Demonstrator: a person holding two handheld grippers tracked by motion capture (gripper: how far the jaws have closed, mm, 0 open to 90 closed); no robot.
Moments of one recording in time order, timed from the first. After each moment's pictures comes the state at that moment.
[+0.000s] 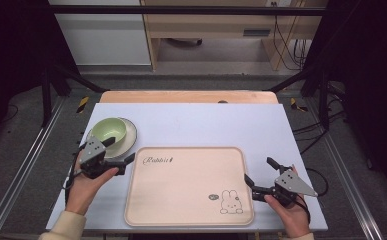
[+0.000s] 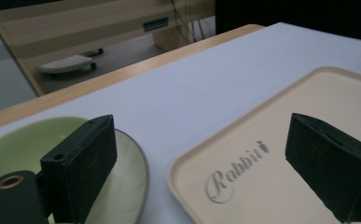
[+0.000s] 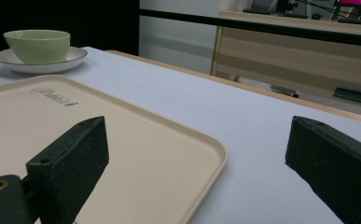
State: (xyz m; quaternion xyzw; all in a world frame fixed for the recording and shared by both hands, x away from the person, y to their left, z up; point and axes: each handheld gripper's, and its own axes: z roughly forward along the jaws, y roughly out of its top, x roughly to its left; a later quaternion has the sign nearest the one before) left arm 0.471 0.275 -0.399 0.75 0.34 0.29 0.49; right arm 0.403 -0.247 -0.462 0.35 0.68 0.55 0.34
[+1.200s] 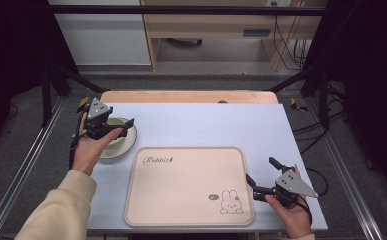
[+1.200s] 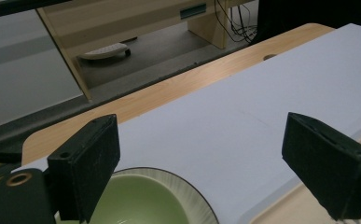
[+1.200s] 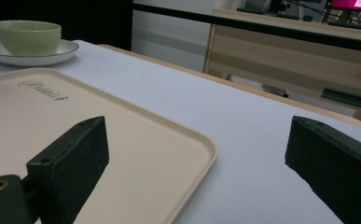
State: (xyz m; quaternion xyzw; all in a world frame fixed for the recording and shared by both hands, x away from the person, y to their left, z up) left arm 0.551 0.275 -0.362 0.74 0.40 0.31 0.44; right arm 0.401 -0.249 -0.459 0.35 0.68 0.53 0.36
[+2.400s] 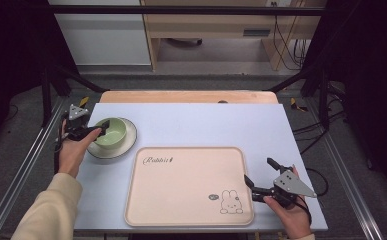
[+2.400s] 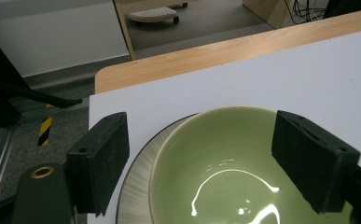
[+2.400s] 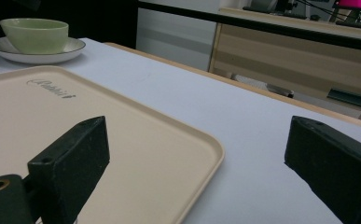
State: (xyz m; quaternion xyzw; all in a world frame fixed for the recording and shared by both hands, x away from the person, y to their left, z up) left arm 0.571 0.347 -0.406 0.71 0.49 0.33 0.39; right arm 0.399 -0.245 -0.458 0.34 0.69 0.53 0.35
